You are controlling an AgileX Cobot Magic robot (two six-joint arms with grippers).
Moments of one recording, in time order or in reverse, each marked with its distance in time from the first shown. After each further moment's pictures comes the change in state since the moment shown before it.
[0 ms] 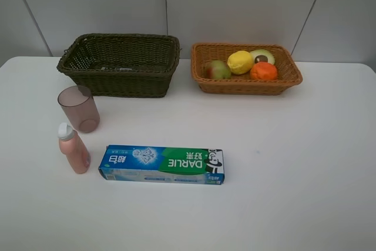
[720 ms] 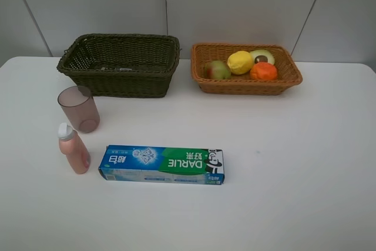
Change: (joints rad) left arm 0.000 0.000 0.000 0.000 0.000 0.000; right arm 0.001 -0.263 0.046 0.112 0.076 -0.145
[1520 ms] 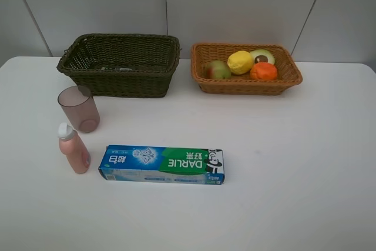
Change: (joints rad) left arm 0.000 0.000 0.000 0.000 0.000 0.000; right arm 0.062 0.000 0.000 0.016 0.001 -0.011
